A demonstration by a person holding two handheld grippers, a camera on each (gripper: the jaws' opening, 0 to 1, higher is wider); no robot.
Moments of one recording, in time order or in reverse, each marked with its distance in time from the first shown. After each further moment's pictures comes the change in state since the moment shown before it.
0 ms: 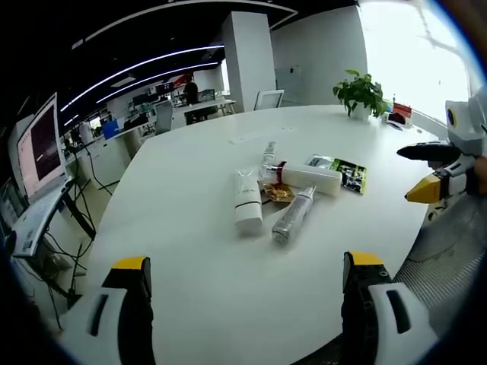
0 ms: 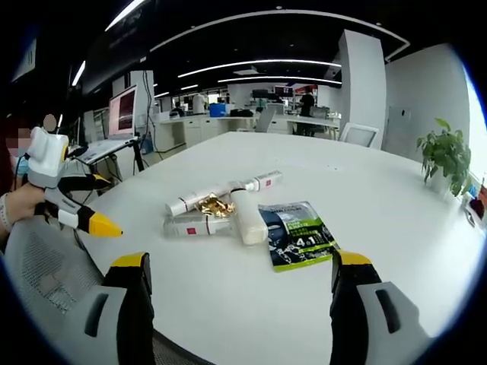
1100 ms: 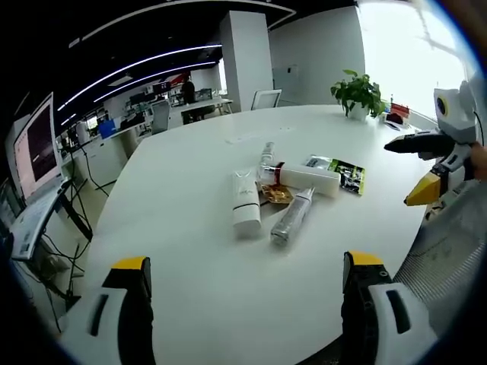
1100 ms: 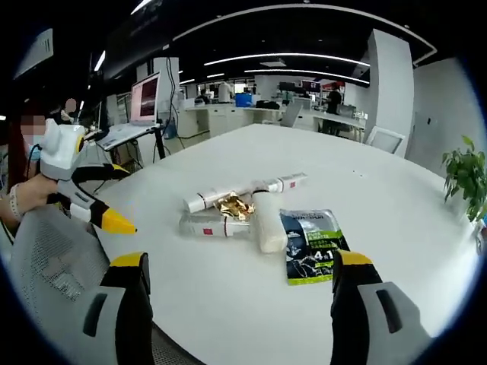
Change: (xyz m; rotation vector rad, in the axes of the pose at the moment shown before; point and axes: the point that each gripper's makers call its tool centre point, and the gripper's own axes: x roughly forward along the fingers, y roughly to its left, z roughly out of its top) left arm 0.005 -0.001 0.003 0.003 0.003 -0.024; right arm 0.019 0.019 0.015 -0.105 0.065 0.148
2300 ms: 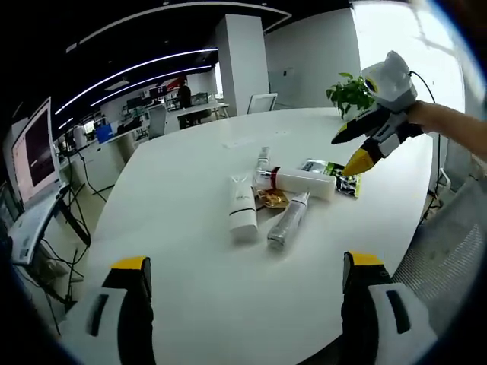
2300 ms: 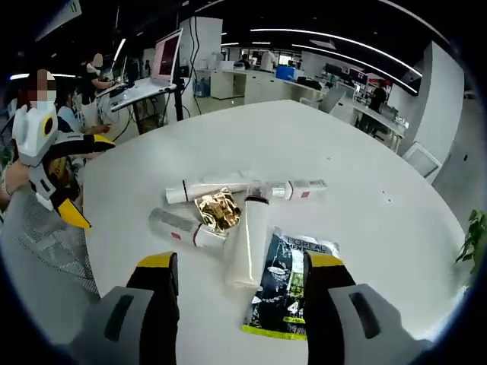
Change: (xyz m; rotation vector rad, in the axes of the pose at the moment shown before) left arm -0.002 -0.004 0.006 0.015 -0.022 -0.020; right arm 0.079 -0.033 0.025 -0.218 0.200 0.166
